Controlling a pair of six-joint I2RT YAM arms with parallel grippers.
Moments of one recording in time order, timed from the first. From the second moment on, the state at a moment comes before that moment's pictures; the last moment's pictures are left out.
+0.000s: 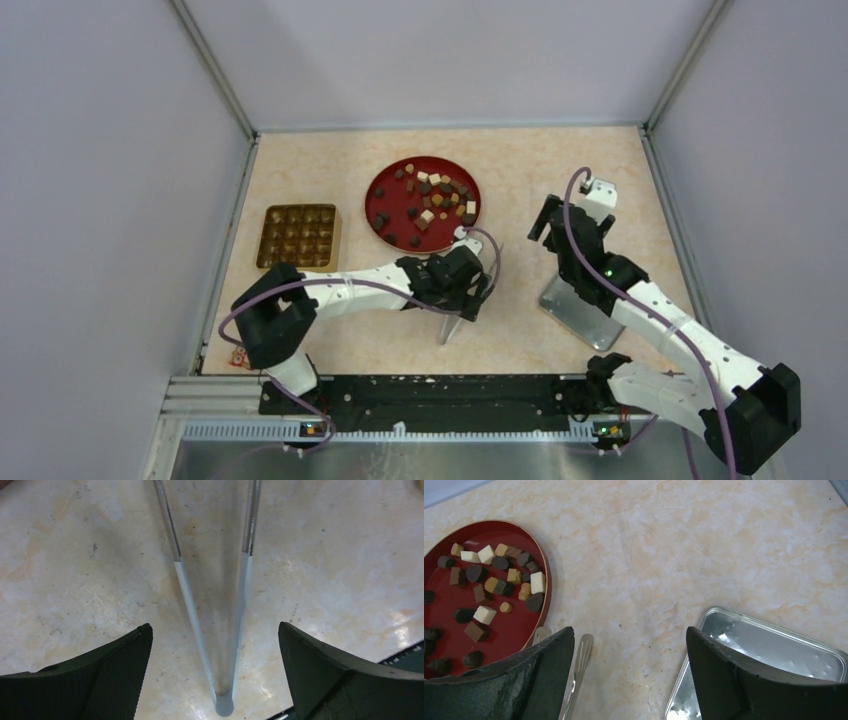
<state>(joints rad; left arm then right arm) -1.05 1.63 1.04 -0.38 -0.15 -0.56 0.58 0.97 0.77 -0.34 0.69 0.58</state>
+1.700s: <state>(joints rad) -1.05 1.70 1.14 -0.50 -0.30 -0.44 0.58 0.93 0.77 -0.36 0.65 0.60</state>
